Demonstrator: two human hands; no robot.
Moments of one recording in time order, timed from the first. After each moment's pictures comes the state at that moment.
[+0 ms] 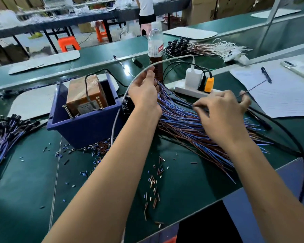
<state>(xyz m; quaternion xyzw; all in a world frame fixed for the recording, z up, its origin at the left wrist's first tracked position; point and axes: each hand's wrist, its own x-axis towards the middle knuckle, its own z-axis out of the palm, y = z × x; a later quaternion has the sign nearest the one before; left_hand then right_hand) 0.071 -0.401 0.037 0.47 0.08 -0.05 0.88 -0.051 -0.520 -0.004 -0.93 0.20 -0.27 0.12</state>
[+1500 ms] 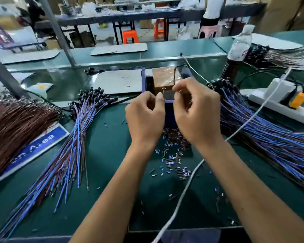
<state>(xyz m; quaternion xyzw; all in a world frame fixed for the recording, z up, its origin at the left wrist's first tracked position) 0.031 -0.178 0.011 0.81 -0.01 0.30 0.50 0.010 -0.300 0.026 -0.81 -0.14 -0.44 0.35</state>
